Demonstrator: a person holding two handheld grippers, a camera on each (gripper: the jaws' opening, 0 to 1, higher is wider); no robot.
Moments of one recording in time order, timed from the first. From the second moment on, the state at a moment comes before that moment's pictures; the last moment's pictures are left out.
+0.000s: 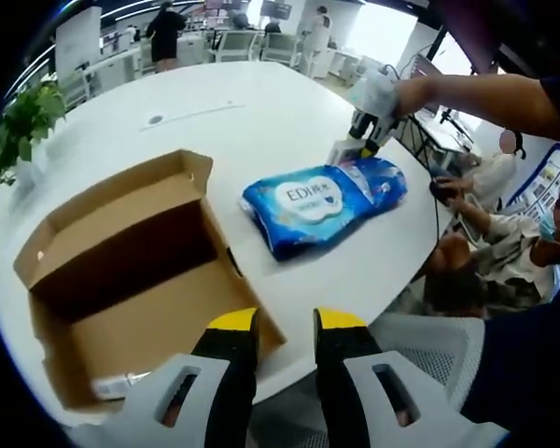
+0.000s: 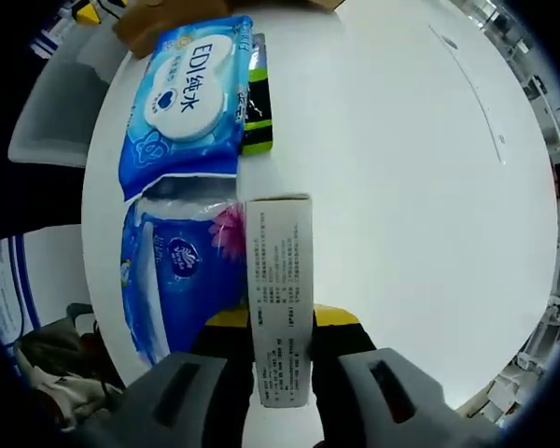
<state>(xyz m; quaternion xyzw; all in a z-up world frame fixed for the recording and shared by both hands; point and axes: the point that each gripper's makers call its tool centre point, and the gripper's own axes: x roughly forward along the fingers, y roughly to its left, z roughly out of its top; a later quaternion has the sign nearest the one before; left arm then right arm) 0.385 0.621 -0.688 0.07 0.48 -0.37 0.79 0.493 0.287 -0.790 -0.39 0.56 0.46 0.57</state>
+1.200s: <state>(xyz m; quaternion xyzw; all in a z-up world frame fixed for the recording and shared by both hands) 0.376 0.661 -0.684 0.07 0.44 -0.38 0.81 0.455 0.531 -0.622 -0.27 0.32 0.53 0.74</state>
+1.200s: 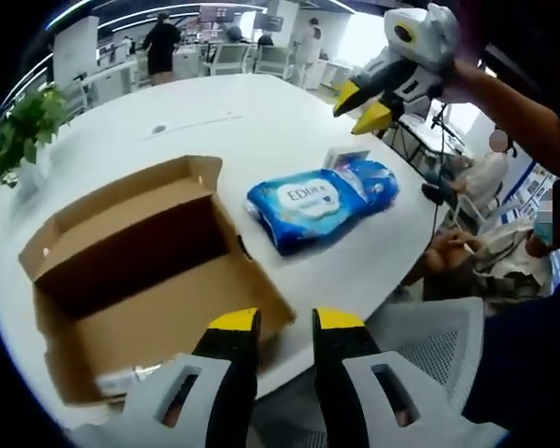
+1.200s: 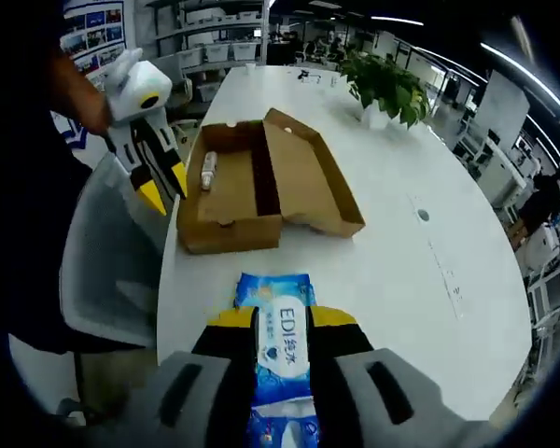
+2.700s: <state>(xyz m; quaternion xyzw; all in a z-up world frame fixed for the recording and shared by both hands) 0.398 0.859 -0.701 0.08 0.44 -0.35 0.82 0.404 0.772 -0.790 -0.30 0.40 0.64 0.58</state>
